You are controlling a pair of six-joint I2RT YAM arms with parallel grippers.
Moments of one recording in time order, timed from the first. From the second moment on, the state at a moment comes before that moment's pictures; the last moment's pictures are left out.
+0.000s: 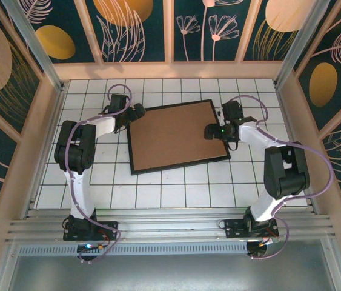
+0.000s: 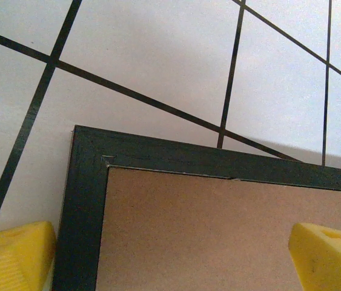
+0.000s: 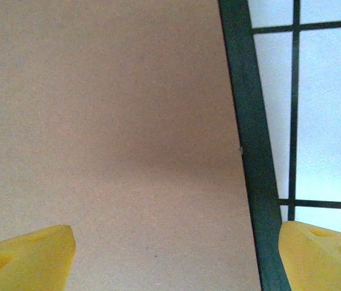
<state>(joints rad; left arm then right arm) -0.22 2.08 1.32 -0.02 0.08 -0.65 0.25 1.65 1.07 -0.48 -0.10 0.26</state>
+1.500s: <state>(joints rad) -0.34 1.63 0.89 0.21 0.10 -0.58 0.16 1.38 0.65 -0.25 -0.29 0.47</state>
